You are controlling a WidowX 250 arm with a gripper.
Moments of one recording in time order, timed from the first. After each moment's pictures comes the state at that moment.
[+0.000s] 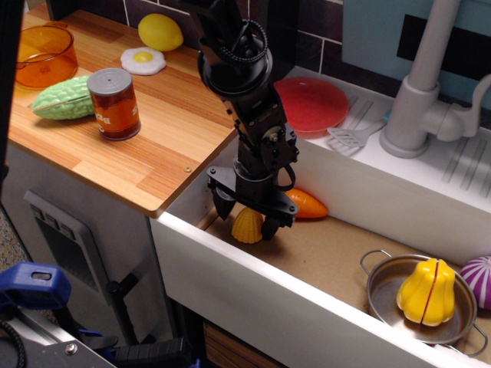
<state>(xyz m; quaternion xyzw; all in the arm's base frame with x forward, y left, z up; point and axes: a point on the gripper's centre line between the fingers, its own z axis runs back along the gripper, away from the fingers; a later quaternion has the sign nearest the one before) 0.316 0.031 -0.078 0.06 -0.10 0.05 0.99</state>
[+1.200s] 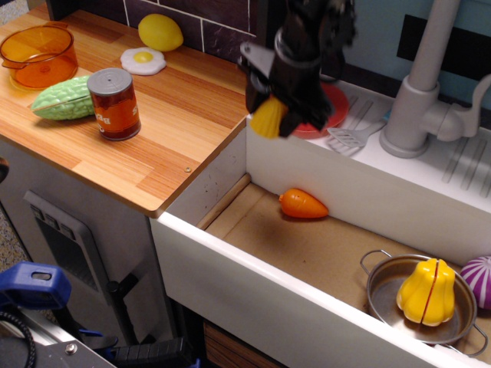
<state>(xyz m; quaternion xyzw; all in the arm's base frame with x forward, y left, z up) 0.371 0.021 0.066 0.15 -0.16 -0.07 0.97</state>
